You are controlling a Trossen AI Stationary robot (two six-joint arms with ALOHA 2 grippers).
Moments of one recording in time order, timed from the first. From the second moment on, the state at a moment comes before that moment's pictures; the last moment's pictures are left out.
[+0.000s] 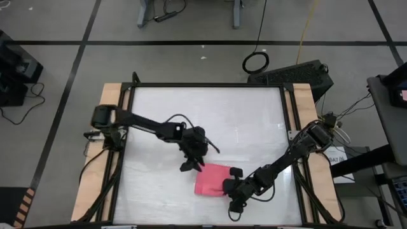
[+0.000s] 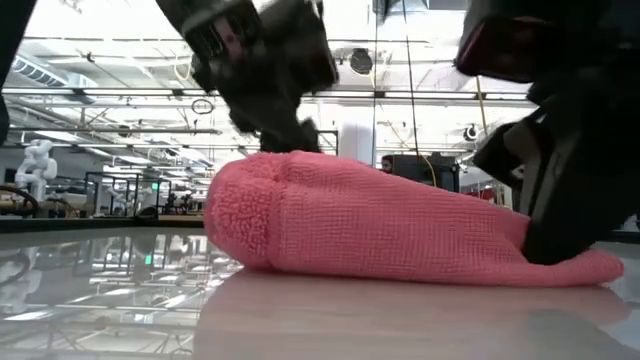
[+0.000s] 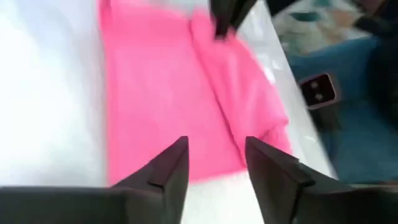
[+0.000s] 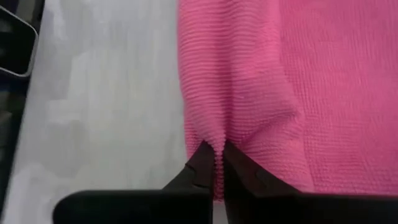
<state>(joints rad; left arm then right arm) -0.03 1.85 1.07 -0.11 0.70 -0.10 0.63 1.88 1.00 -0.10 0.24 0.69</state>
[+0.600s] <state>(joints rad) -0.39 1.75 1.07 -0.12 0.03 0.22 0.44 1.73 1.00 -0.14 -0.01 0.78</state>
